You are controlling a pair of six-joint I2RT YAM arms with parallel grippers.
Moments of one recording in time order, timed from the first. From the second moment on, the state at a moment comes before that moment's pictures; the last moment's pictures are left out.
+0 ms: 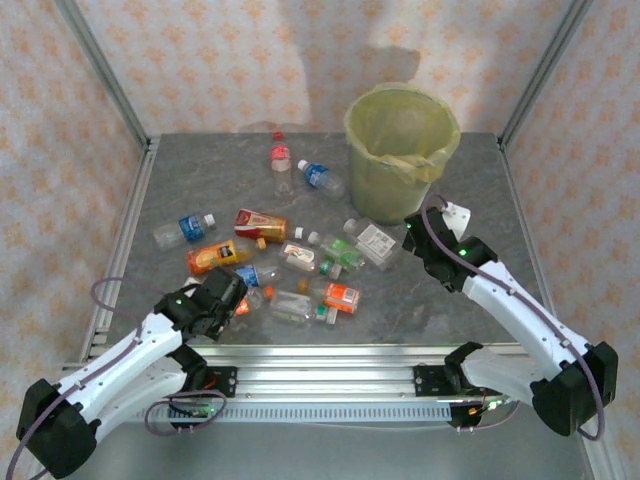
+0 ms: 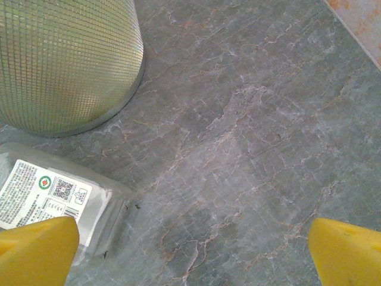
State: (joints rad) left arm -0.54 0.79 0.45 -0.83 -0.25 -1.61; right arm 0.51 1.07 0.93 -0.89 0.57 0.78
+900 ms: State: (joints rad) left arm -0.54 0.96 0.39 -0.57 -0.37 -1.65; right arm 0.51 1.09 0.93 -0.89 0.57 0.78
